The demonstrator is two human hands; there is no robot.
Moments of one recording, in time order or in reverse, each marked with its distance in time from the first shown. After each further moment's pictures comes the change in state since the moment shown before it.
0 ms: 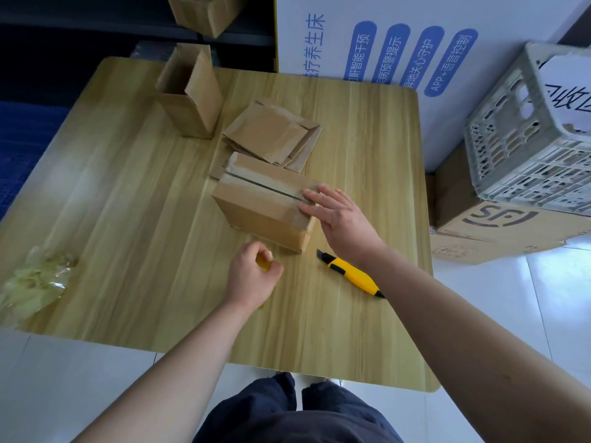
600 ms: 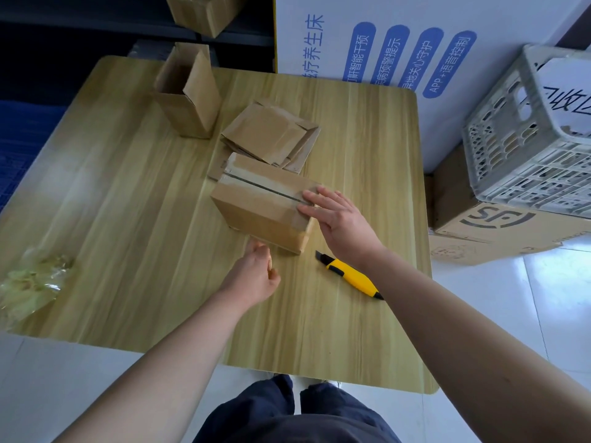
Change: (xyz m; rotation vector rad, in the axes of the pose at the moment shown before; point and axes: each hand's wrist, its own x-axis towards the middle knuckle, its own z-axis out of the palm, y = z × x) left_hand 0.013 -0.001 -0.006 0.509 -0.364 0.142; right_hand -0.002 0.001 0.000 0.059 -0.010 0.032
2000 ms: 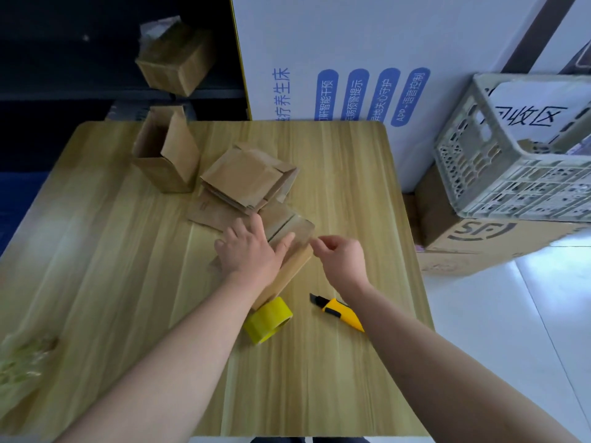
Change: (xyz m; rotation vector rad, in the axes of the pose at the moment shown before) left_hand 0.088 0.059 -0.069 0.416 0.242 -0.159; right_hand 0.023 -0.014 -0.015 0.653 0.295 0.851
